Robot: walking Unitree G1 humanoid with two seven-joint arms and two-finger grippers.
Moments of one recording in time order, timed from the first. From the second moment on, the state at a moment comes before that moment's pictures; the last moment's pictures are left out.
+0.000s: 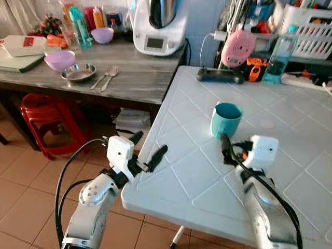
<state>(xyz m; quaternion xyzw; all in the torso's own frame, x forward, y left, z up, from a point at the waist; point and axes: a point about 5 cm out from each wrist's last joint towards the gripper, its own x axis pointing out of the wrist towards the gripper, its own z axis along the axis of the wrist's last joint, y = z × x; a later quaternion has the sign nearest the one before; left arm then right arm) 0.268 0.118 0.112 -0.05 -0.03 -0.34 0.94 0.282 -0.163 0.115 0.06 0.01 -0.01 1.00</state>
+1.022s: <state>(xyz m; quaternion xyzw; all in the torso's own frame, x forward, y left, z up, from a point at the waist) 0.249 0.104 0.110 -0.08 0.00 -0.45 0.89 0.321 -0.151 0.121 0.03 0.02 -0.02 1.00</state>
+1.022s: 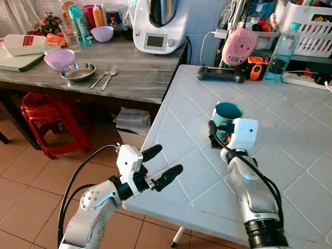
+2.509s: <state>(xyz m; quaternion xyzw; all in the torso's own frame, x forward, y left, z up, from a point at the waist) 0.251 0.106 0.107 -0.08 0.01 -0.47 0.88 0.323 -0.166 0.108 0.01 0.03 -0.05 1.00</state>
